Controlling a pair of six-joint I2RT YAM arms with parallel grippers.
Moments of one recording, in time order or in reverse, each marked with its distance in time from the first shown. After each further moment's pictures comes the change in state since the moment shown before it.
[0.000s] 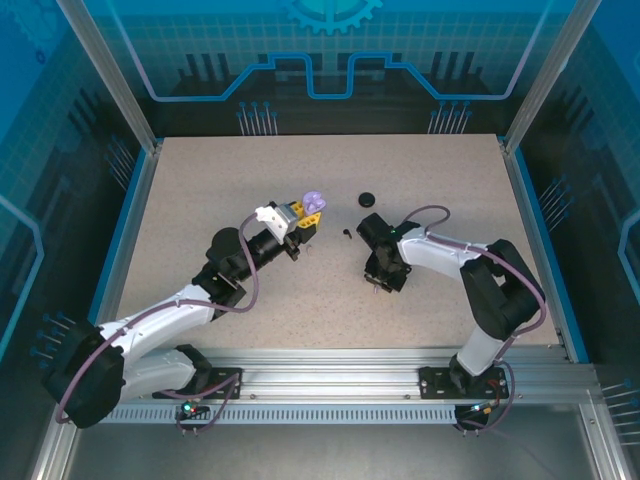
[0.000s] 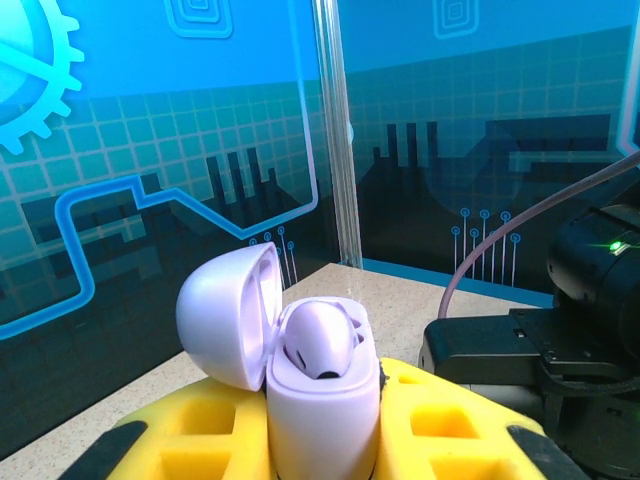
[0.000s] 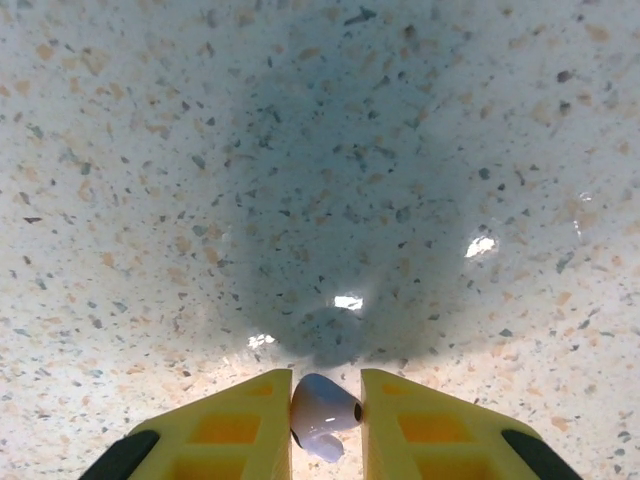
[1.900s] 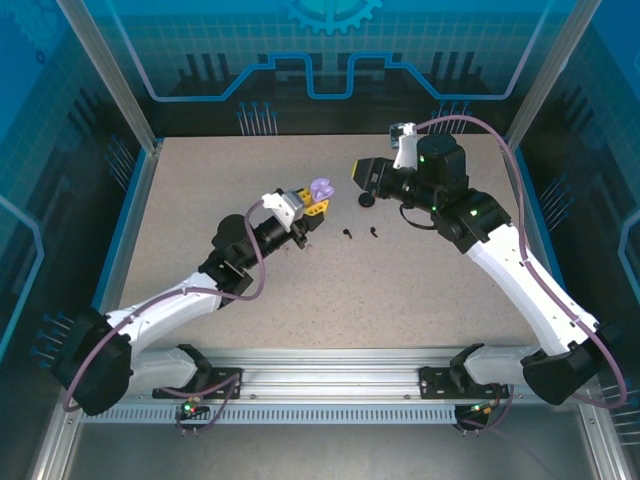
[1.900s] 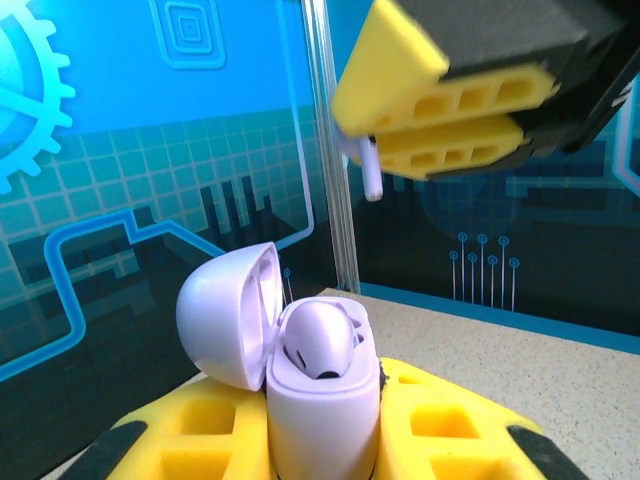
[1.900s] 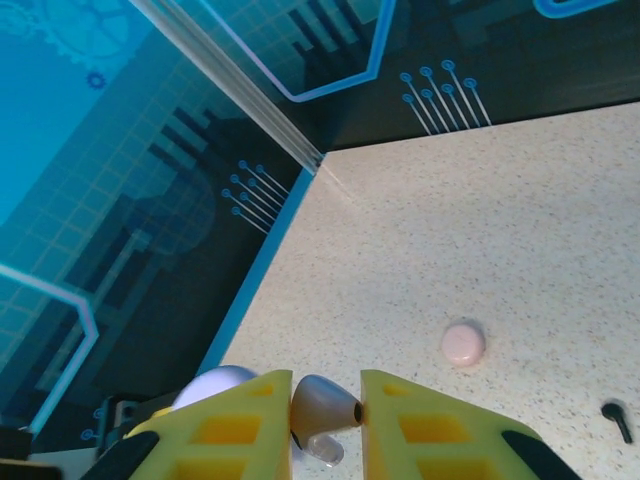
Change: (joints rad) left arm 0.000 0.088 0.116 0.000 0.023 0.003; right arm -0.054 -0.424 0.419 0.322 -0.233 -0.518
